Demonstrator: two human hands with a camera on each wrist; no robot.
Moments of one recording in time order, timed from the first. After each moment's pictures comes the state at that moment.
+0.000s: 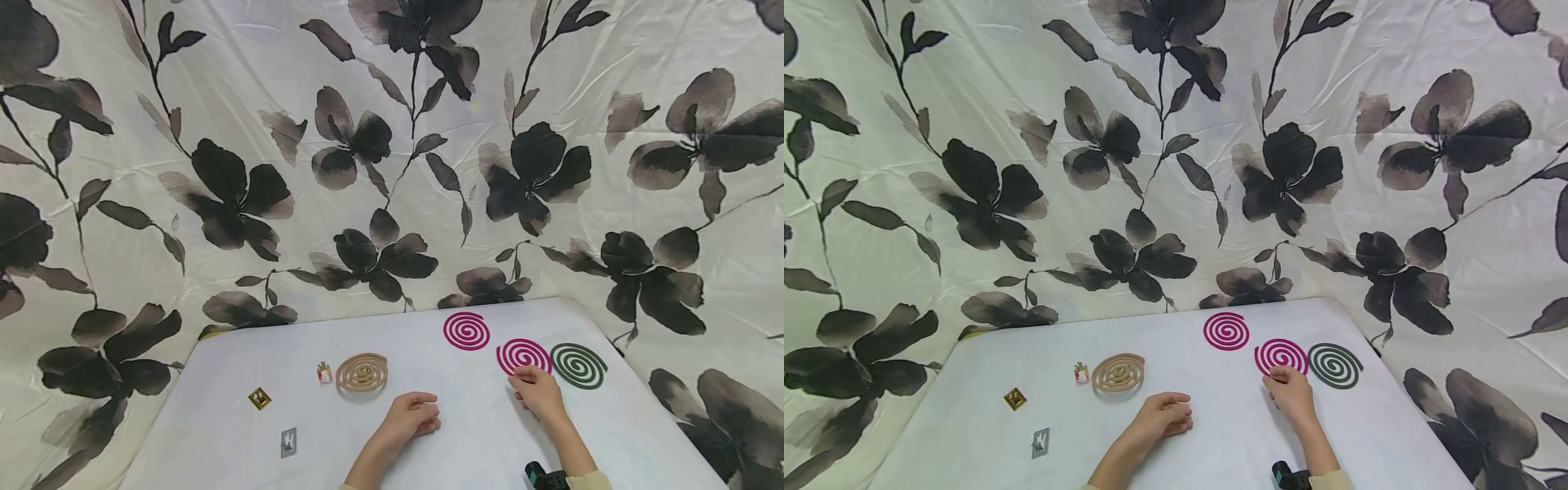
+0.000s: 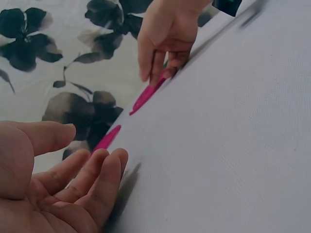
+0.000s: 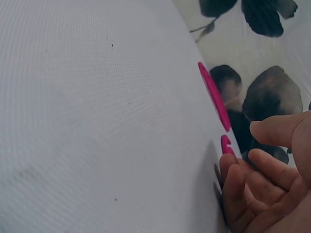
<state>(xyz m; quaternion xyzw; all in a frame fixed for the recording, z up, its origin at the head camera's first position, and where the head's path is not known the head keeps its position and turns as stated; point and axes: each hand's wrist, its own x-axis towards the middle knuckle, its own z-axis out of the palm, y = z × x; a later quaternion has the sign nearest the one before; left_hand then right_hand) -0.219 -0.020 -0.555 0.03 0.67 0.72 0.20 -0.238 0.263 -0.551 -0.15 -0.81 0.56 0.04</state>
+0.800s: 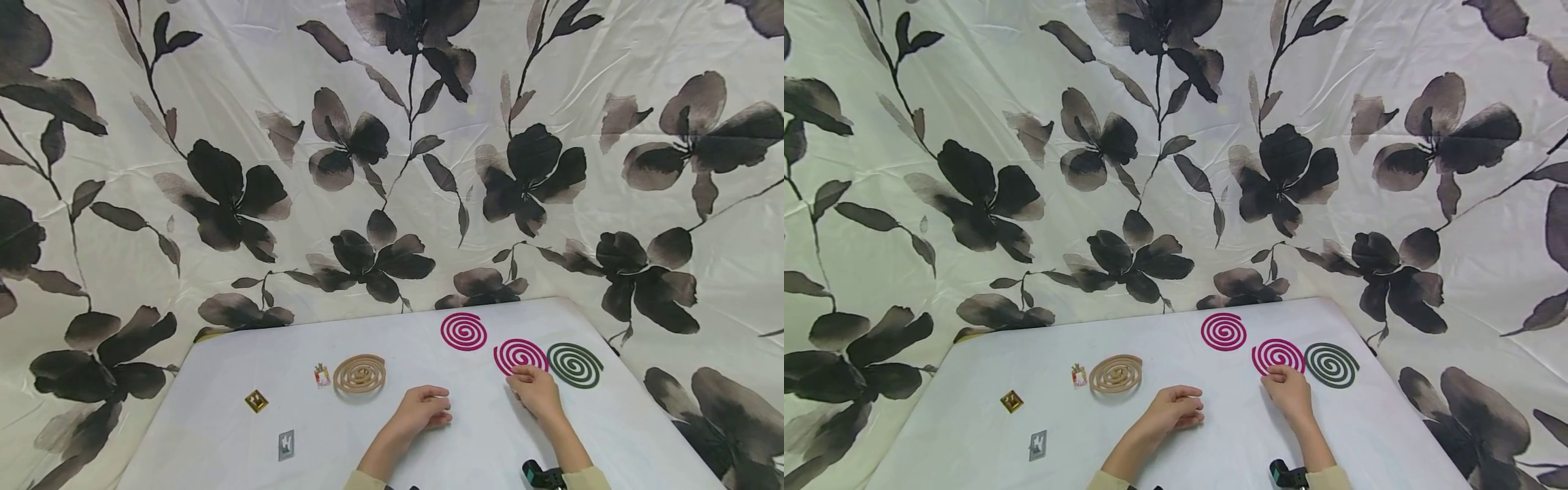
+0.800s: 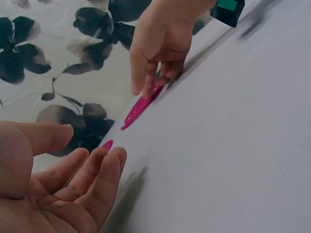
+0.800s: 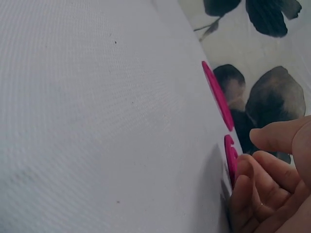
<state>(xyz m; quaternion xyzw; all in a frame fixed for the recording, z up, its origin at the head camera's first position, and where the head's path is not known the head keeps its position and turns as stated) -0.232 0.004 -0.548 0.04 0.68 0.71 0.21 -0.241 0.265 -0.552 -0.16 -0.83 0.53 0.05</state>
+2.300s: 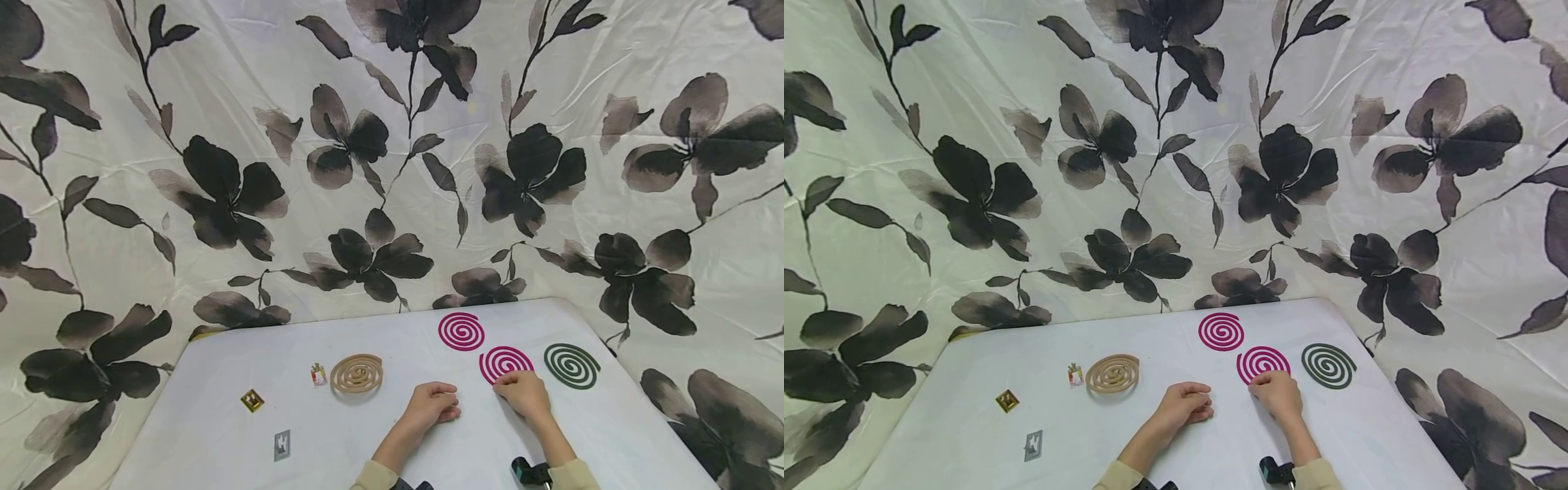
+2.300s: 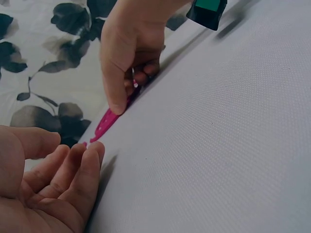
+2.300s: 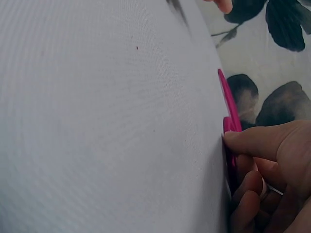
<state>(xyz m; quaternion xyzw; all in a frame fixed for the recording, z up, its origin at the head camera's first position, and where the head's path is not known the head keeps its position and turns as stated) -0.243 0.031 -0.562 0.05 0.67 0.72 0.18 -0.244 0.252 -0.554 -0.11 -0.92 0.38 0.06</state>
